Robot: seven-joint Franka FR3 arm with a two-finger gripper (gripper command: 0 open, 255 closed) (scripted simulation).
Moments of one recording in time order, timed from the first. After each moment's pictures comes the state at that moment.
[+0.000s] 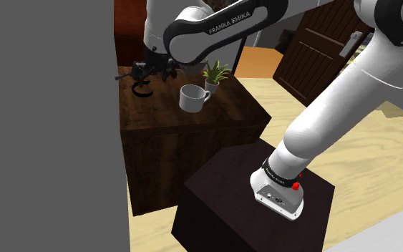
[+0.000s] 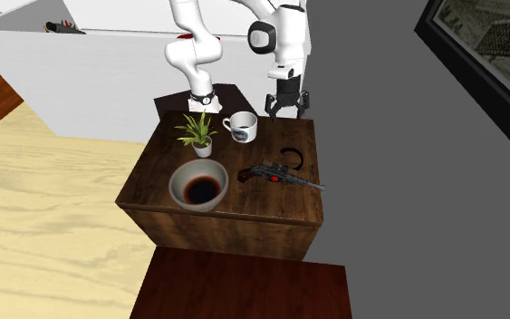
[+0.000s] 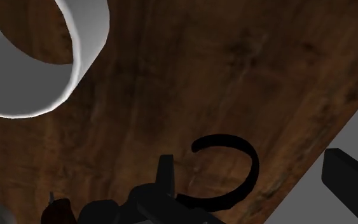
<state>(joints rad) -0.14 -0.11 0.51 -2.27 -0.20 2.39 0.71</state>
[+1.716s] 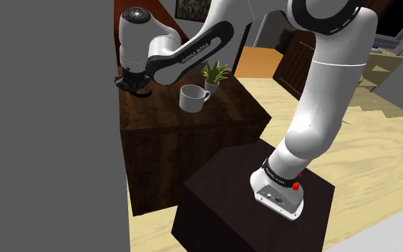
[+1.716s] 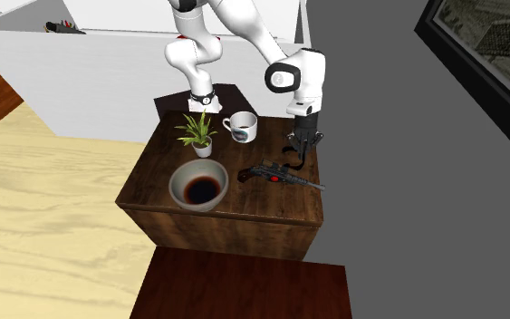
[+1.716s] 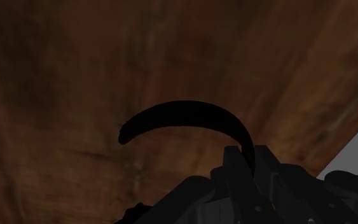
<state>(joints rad) -0.09 0.31 0.46 -2.01 -0.69 2.48 1.12</state>
